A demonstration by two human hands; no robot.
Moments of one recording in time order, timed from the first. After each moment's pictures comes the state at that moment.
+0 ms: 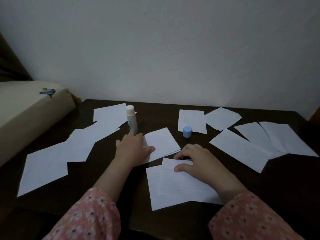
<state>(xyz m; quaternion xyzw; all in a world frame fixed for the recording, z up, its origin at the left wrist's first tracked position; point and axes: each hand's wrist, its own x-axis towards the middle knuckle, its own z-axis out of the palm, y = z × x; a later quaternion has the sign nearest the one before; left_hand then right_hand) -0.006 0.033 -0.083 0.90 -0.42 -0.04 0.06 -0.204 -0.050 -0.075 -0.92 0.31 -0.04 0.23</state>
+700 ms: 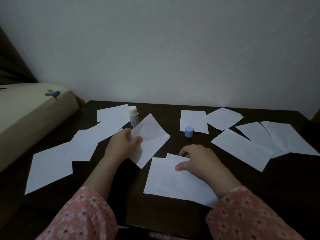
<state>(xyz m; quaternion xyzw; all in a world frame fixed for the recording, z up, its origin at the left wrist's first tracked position) 0.007 0.061 -0.062 0.88 -0.35 -0.10 0.31 -0.187 -0.047 -0.066 -0.89 0.40 0.04 0.23</state>
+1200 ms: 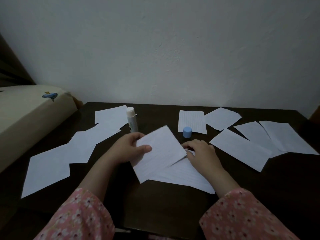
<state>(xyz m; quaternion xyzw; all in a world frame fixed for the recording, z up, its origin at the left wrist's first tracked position) 0.004 0.063 -0.056 0.79 -0.41 -0.29 0.34 -0.195 -0.066 -0.096 -0.89 0.39 -0.15 0.19</state>
